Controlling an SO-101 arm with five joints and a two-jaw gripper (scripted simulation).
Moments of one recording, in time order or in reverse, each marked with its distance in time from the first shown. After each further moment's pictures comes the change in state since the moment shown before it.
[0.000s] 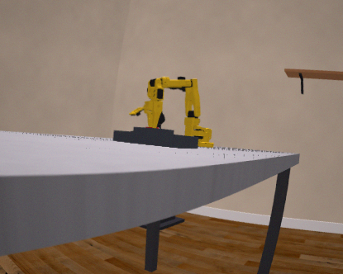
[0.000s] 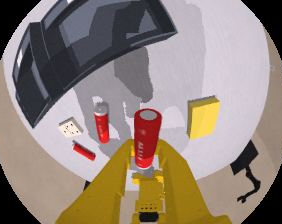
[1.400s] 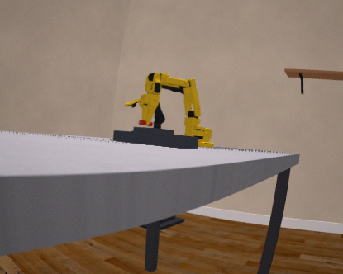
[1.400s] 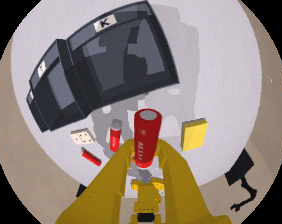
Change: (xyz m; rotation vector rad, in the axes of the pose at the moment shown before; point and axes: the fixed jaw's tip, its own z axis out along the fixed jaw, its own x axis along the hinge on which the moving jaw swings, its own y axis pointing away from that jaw) arm -0.029 0.010 -0.019 -0.012 -0.117 -0.062
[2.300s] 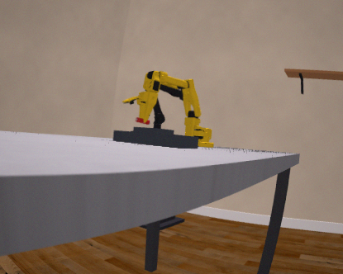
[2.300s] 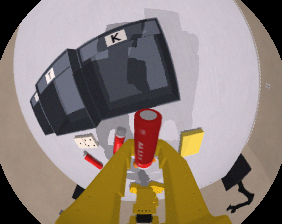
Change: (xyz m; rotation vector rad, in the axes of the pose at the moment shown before) arm -0.014 0.005 -0.005 -0.005 -0.044 -0.036
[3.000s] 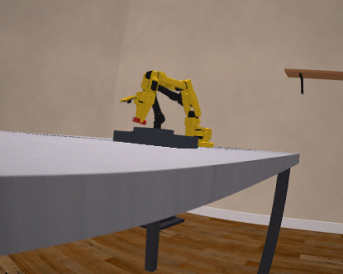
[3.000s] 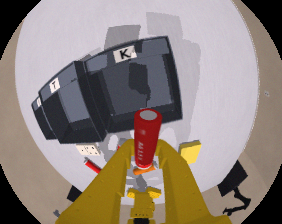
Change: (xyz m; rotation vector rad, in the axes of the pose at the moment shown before) arm -0.016 0.006 0.003 -0.005 -0.044 -0.047
